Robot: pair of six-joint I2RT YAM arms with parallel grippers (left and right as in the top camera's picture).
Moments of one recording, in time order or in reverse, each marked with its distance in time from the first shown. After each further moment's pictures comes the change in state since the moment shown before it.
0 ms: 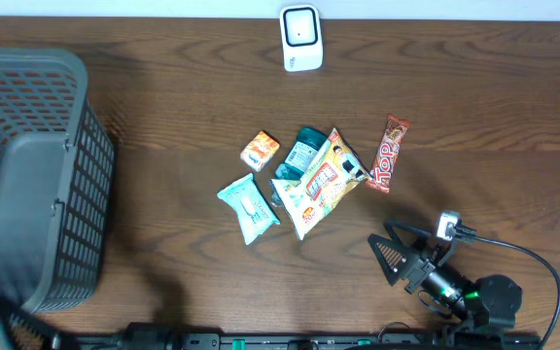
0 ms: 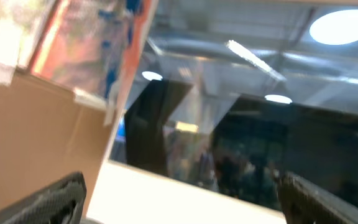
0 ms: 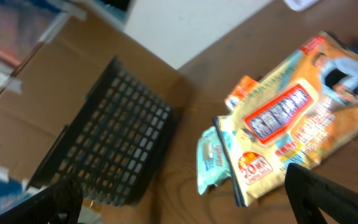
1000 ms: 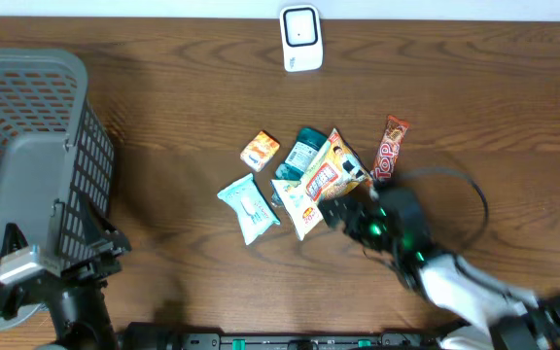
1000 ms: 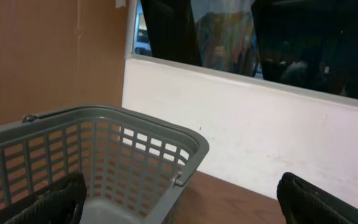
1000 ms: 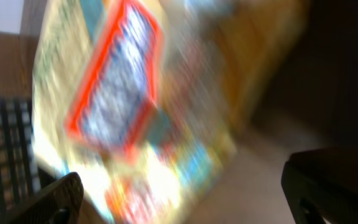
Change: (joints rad) left arm 0.000 0.102 -0.283 -0.078 -0.081 -0.048; right arm 0.525 1.392 0.339 0.395 0.604 0.120
